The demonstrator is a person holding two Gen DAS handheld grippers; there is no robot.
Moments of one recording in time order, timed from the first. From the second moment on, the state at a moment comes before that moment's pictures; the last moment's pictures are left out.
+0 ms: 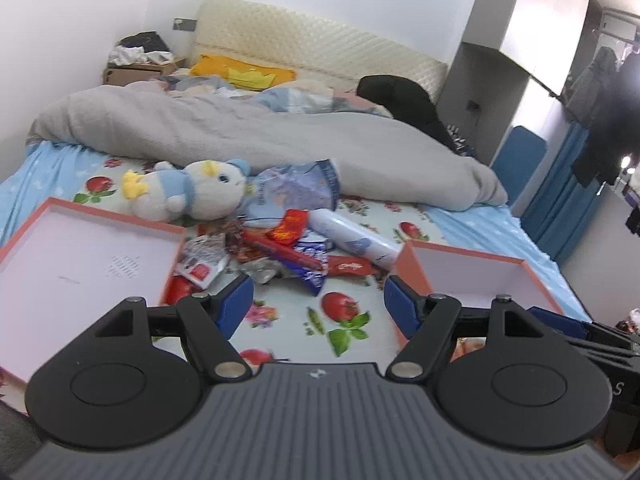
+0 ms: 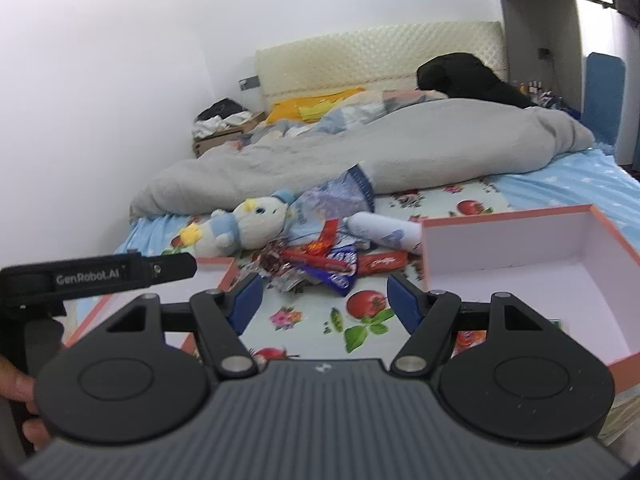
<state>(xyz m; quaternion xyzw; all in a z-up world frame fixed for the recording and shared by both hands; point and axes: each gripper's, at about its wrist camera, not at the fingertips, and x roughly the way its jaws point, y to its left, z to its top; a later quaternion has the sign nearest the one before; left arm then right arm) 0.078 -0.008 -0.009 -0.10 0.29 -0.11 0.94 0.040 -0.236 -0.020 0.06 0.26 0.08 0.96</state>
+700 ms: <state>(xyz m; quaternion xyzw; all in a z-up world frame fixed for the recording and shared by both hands) 0.090 0.004 -0.067 -0.08 0.32 -0.10 0.94 0.030 -0.226 -0.060 0.04 0.28 0.09 0.95</state>
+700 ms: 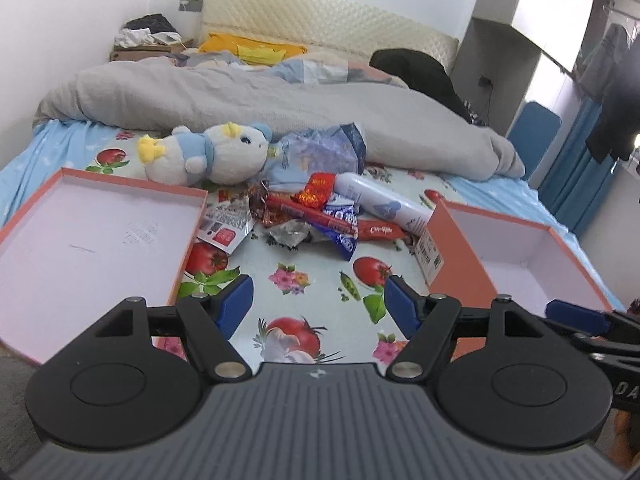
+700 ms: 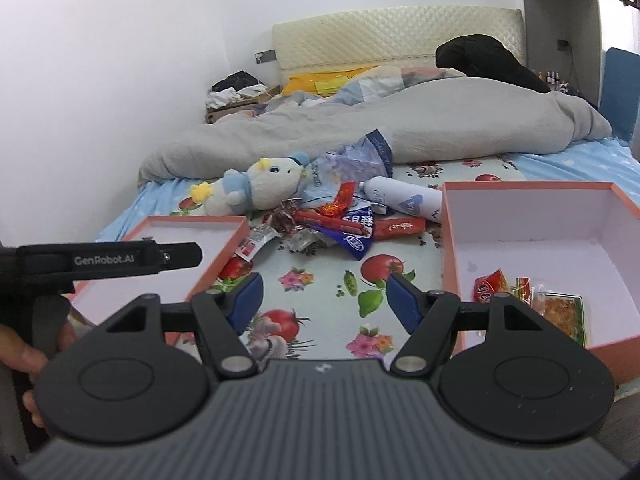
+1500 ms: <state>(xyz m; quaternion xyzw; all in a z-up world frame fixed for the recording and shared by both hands) 0.231 -0.009 -0.178 0.05 0.33 -0.09 0.94 0.168 -0.215 -0.125 0.02 0.32 0.12 0.94</state>
